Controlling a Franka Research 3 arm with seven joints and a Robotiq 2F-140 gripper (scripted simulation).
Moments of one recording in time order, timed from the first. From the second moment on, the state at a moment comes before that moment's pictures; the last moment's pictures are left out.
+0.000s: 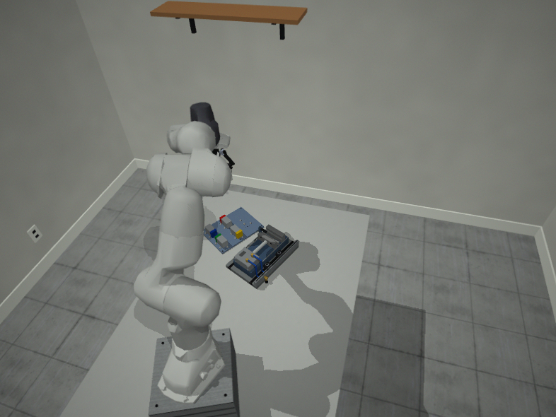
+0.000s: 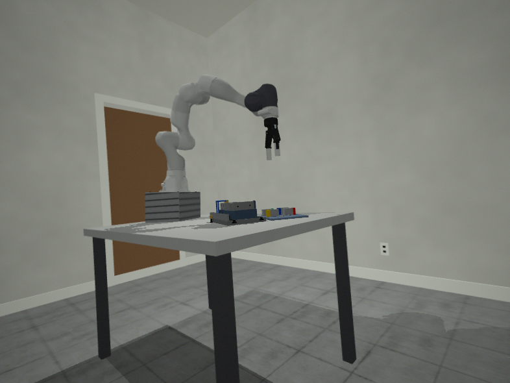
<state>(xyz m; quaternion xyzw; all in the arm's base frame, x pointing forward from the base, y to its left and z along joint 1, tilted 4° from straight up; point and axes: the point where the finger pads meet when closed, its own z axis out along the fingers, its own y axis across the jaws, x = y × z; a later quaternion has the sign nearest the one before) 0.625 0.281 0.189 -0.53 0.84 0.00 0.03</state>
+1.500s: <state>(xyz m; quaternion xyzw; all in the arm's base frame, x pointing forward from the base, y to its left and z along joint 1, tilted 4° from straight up) 0.627 0.288 0.181 -0.61 0.79 0.00 0.03</state>
